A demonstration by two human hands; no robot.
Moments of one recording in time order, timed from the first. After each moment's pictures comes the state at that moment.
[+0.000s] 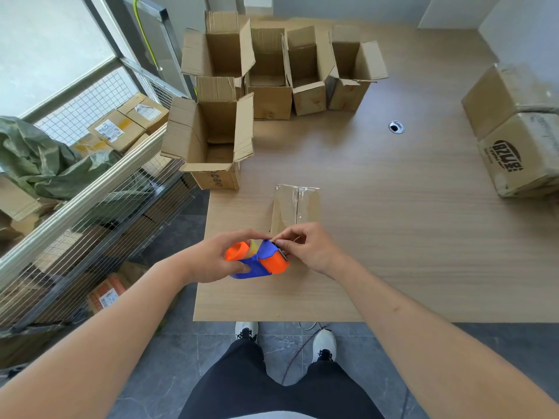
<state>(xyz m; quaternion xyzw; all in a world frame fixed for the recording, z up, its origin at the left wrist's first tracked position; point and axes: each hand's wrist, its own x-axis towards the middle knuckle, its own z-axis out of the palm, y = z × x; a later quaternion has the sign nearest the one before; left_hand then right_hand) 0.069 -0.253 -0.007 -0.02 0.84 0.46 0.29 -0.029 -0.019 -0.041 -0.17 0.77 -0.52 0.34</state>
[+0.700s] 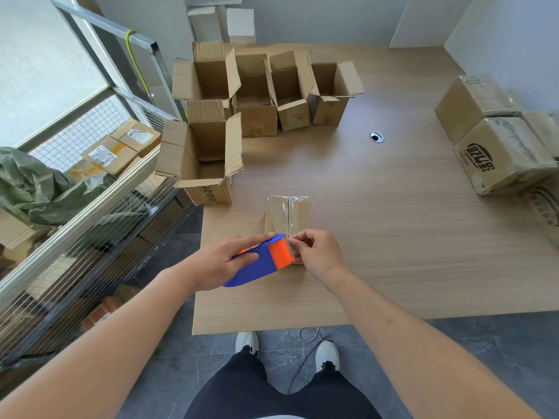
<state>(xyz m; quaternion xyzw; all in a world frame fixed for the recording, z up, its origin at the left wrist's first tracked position) 0.063 -0.236 0.008 0.01 0.89 0.39 0.25 -0.017 -0.005 -0.039 0.03 0.80 -0.56 0.23</state>
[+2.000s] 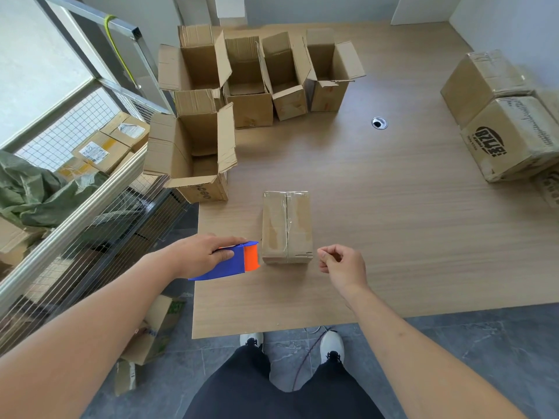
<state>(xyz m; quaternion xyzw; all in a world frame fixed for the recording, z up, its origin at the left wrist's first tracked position) 0.031 -0.287 -0.033 0.01 0.92 0.21 0.34 -0.010 0.047 -0.102 0.15 0.81 -0.53 0.18</state>
